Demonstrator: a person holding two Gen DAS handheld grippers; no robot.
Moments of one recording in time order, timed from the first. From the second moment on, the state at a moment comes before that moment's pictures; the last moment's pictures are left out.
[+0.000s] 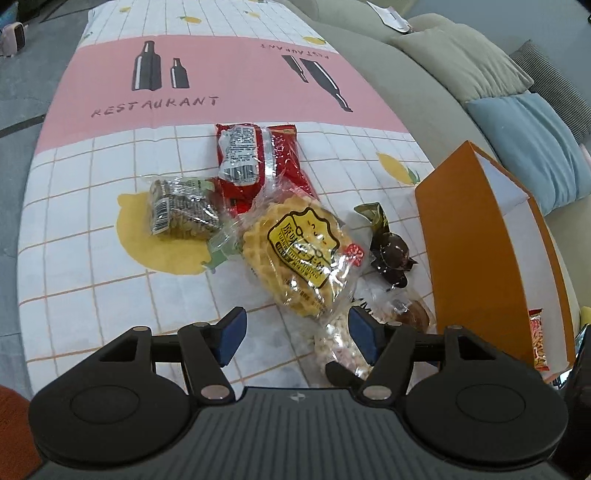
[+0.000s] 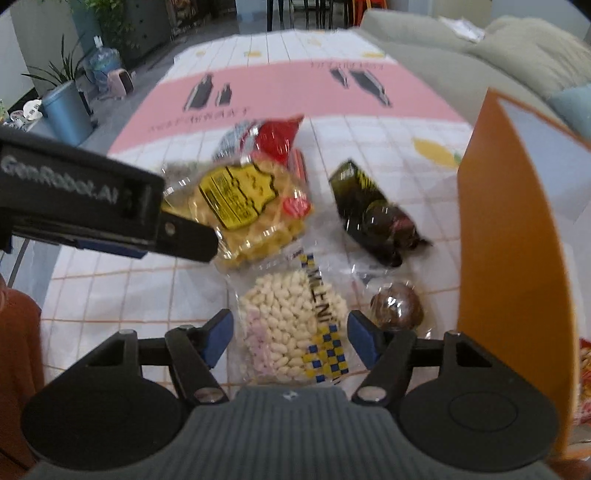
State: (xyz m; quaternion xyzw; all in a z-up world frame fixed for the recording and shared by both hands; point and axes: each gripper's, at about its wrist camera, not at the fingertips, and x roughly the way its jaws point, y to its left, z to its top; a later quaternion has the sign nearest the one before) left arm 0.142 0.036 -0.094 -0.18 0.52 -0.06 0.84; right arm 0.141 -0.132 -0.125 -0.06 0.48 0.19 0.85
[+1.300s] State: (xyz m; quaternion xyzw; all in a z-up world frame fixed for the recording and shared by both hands) left arm 0.164 0.045 -0.111 -0.23 0.50 -0.06 0.83; right arm 0.153 -0.123 -0.143 -0.08 0.53 0.20 0.82
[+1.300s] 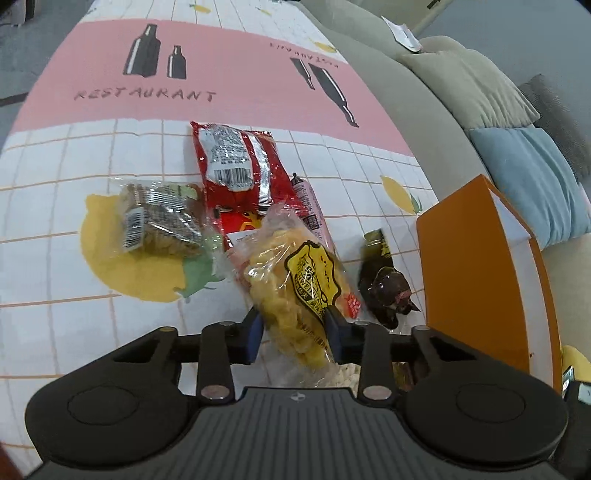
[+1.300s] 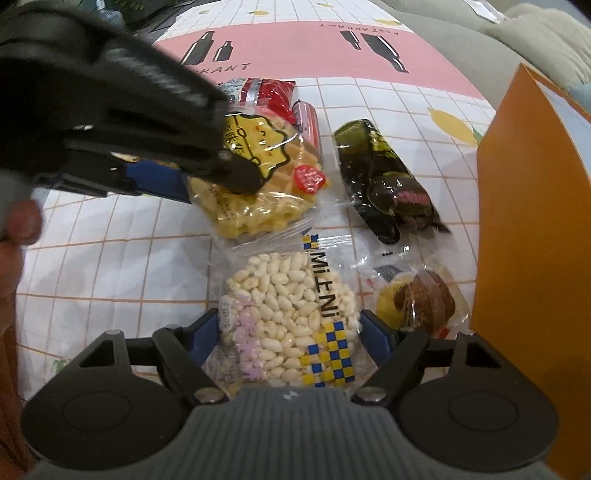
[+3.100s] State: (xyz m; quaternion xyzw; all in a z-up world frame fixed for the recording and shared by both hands) left arm 0.122 -0.098 0.050 -0.08 0.41 -0.20 0.89; right arm 0.108 -0.303 -0.012 0.05 0.39 0.08 0.91
